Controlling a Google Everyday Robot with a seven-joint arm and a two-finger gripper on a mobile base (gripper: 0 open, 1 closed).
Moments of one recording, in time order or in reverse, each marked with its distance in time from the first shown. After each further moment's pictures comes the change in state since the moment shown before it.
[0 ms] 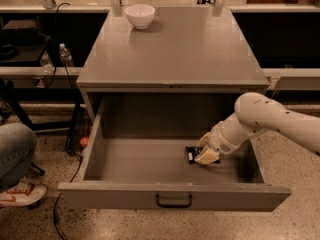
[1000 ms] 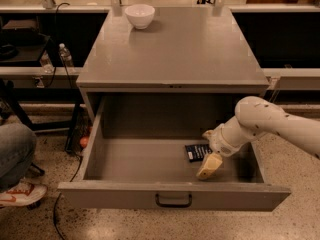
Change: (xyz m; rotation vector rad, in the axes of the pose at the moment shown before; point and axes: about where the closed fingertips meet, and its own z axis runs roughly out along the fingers) arm 0.007 0.000 0.012 0.000 0.002 -0.003
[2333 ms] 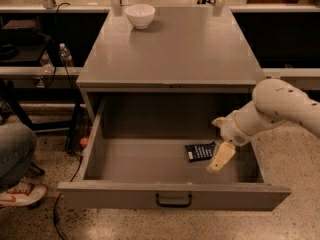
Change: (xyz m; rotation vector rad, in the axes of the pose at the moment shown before) arm -0.012 -0.002 -0.073 0.050 -0.014 -0.010
